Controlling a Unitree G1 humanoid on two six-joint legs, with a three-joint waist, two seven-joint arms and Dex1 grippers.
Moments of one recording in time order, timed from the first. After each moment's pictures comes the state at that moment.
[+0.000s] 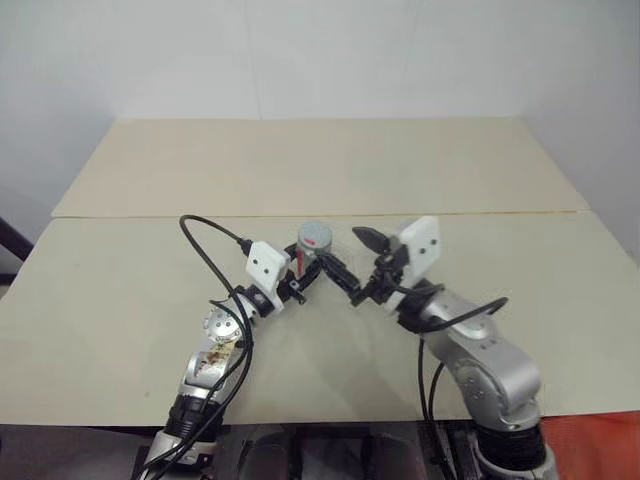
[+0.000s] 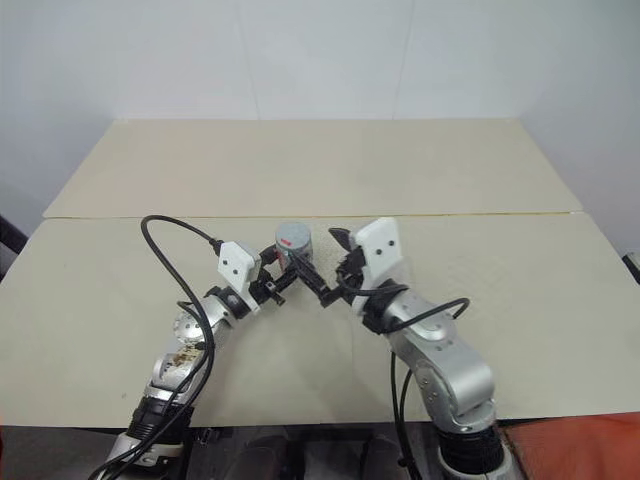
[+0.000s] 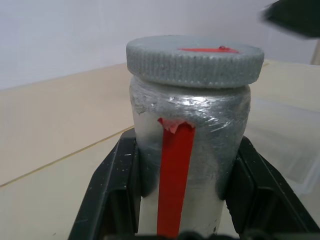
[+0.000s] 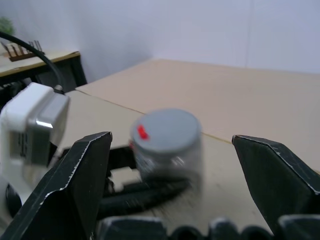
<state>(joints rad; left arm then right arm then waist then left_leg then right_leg) -0.29 0.20 -0.12 -0.03 -0.17 0.03 -0.52 -0.33 -0.22 0.17 -0.57 0.37 0.63 0.30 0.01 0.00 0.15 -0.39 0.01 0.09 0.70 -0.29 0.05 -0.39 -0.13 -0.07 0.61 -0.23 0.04</state>
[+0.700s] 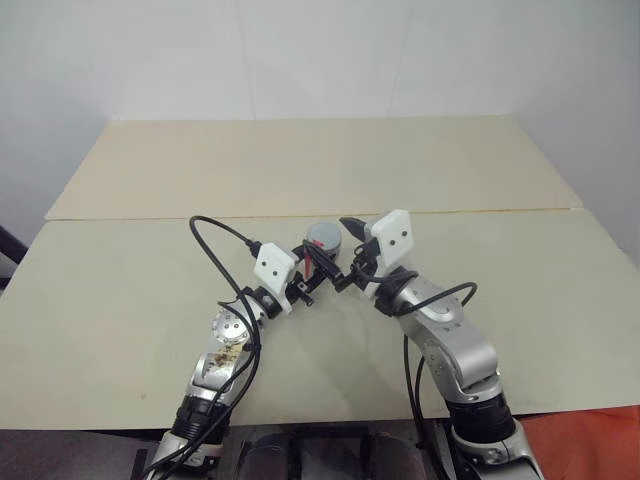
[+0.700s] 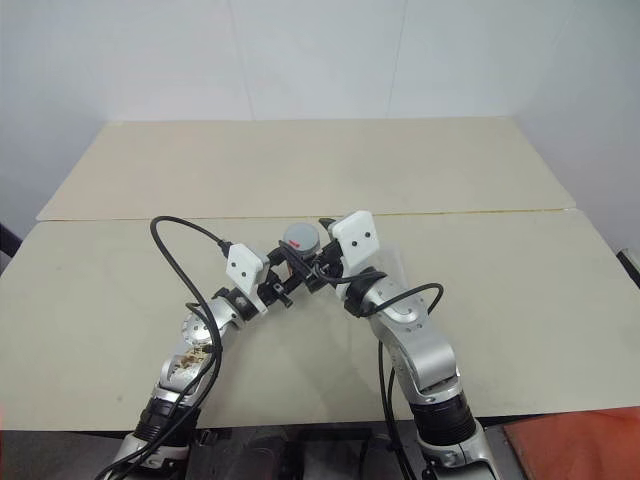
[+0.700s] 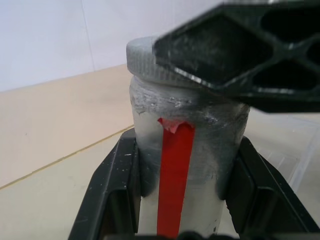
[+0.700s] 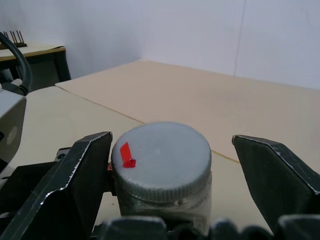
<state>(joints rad) -0.29 0.17 -0.13 -0.03 -0.16 0.02 -0.51 -0.38 -0.14 0.20 -0.36 0.25 0.48 0.33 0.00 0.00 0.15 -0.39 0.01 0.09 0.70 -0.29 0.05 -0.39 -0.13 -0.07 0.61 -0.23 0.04</state>
